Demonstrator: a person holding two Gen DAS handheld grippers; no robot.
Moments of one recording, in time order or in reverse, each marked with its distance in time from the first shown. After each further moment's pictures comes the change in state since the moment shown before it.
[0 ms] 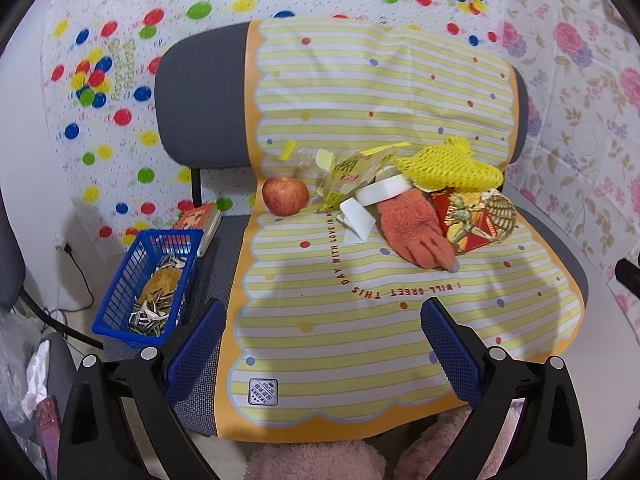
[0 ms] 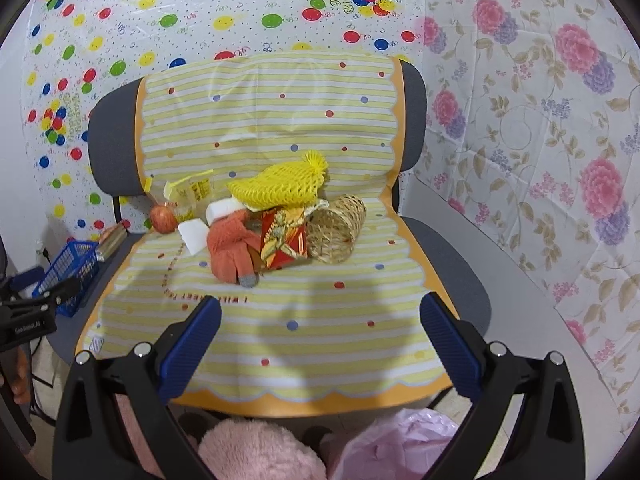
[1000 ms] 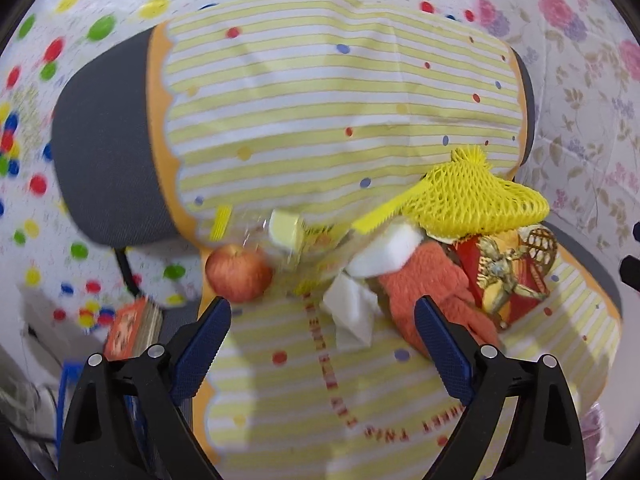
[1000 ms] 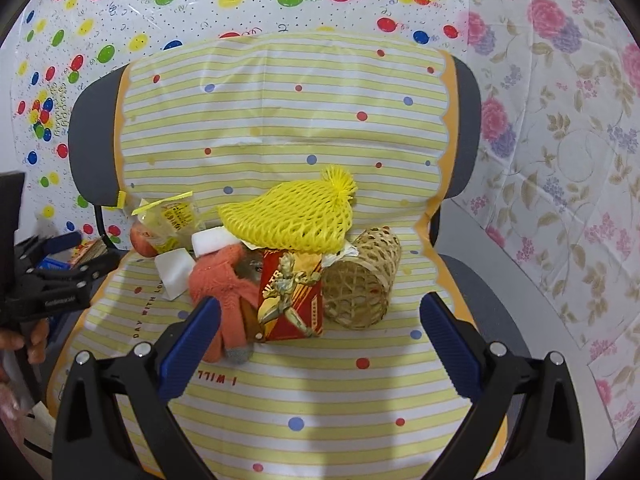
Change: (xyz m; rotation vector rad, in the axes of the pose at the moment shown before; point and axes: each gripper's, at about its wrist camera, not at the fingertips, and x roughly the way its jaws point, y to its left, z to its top) left arm 0.139 -0.023 0.095 0.187 -0.052 -0.092; right arm 0.119 0.016 0.059 -0.008 0.022 0.116
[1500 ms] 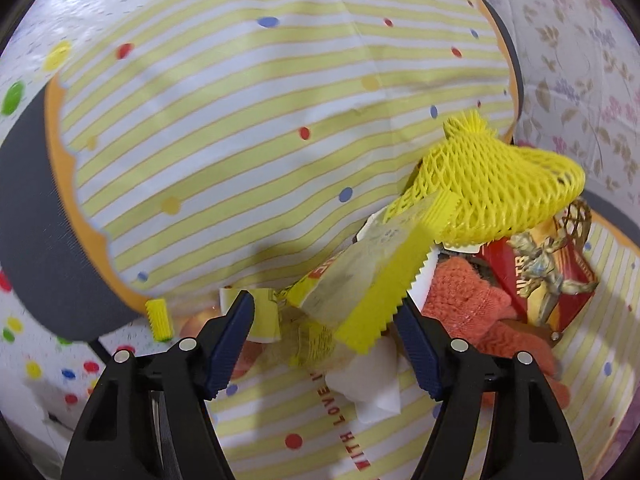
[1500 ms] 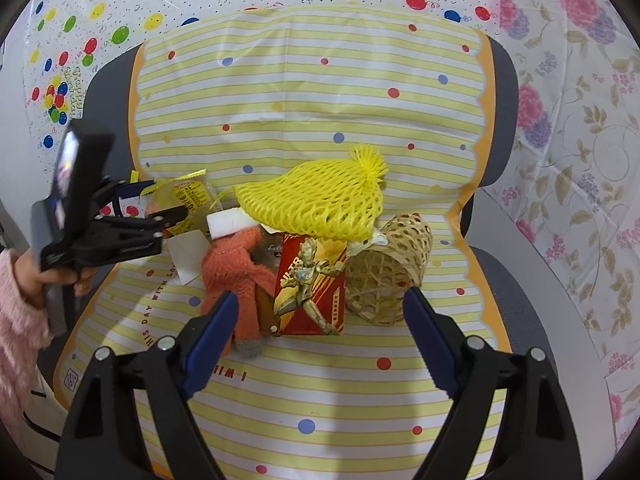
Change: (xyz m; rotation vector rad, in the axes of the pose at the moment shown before) left arm 0.075 -0.019 0.034 0.245 0.026 -0.029; right arm 0.023 0.003 0.002 -0.056 0.039 0.072
